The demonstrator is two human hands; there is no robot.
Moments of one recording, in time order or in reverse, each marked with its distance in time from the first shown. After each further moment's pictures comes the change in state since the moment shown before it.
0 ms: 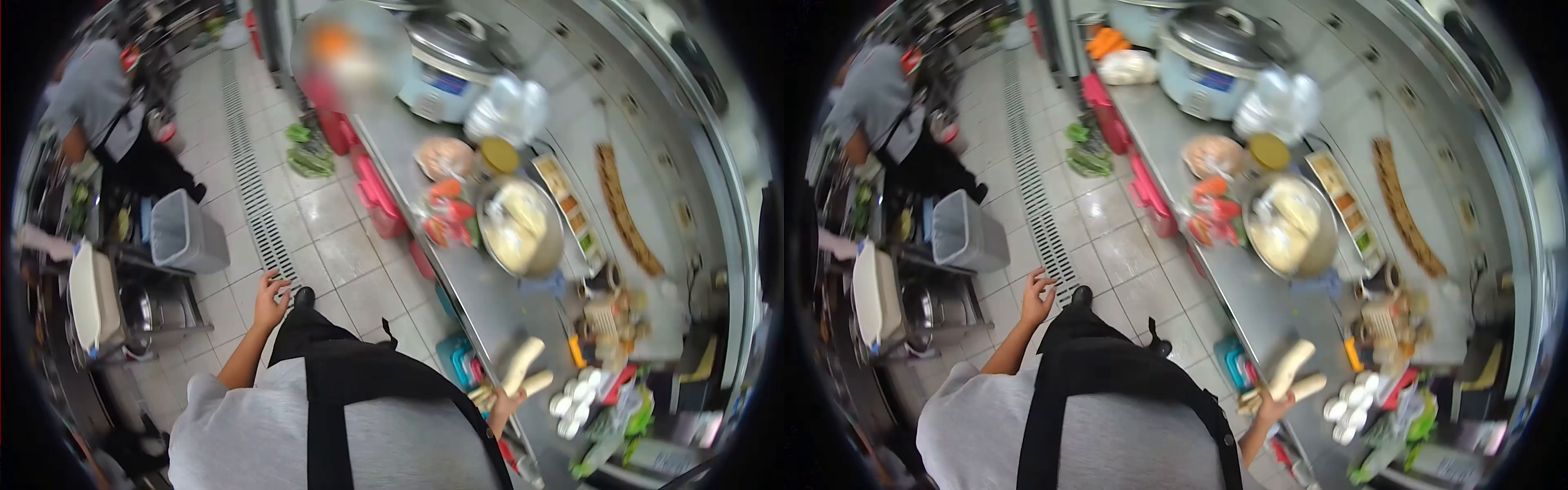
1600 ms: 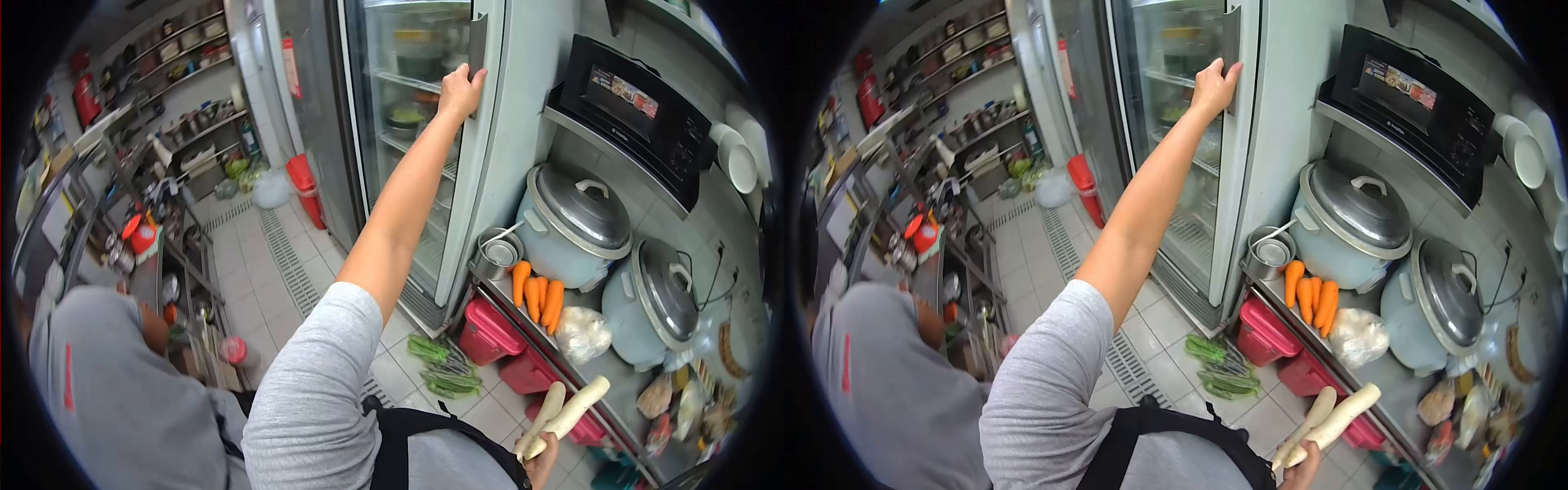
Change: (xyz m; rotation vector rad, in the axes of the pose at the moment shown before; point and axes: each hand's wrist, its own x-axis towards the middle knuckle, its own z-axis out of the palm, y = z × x) left_hand 1.211 0.080 -0.395 -0.423 0.418 0.787; right_hand -0.446 -0.697 0.835 0.937 -0.292 0.505
